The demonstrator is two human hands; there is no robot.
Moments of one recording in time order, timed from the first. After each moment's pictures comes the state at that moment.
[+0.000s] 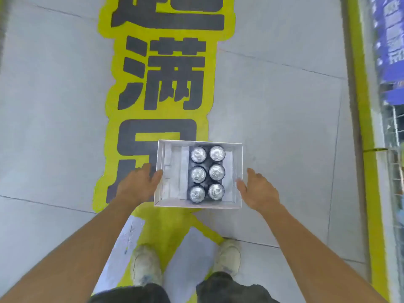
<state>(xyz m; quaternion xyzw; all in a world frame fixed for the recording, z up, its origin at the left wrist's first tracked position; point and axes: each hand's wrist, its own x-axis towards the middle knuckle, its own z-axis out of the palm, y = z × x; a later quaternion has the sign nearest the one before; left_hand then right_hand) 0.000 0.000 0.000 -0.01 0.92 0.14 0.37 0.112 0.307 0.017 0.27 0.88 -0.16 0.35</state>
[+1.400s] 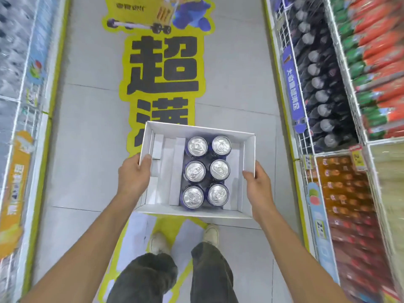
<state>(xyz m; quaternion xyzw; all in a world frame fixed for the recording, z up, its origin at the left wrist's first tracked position) -0.011 0.052 0.444 -0.12 0.88 0.42 0.19 0.124 0.309 0.453 0.45 0.64 -0.62 0.01</state>
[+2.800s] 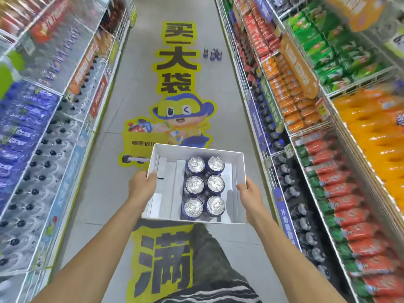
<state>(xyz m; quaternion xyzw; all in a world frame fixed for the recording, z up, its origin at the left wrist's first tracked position) -0.625 0.250 0.691 -0.13 0.87 0.43 0.18 -0.489 0.508 0.699 0.41 0.67 -0.62 0.00</state>
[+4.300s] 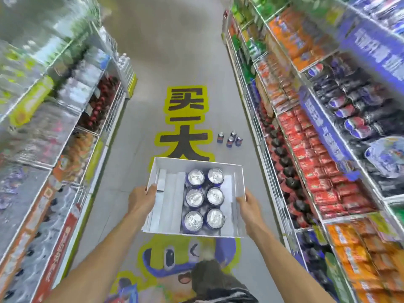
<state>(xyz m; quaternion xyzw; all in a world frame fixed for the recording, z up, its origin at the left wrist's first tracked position) -1.795 0.648 0.709 -0.16 0.88 0.43 0.14 -1.669 0.916 0.686 0.38 0.67 -0.63 -0.03</state>
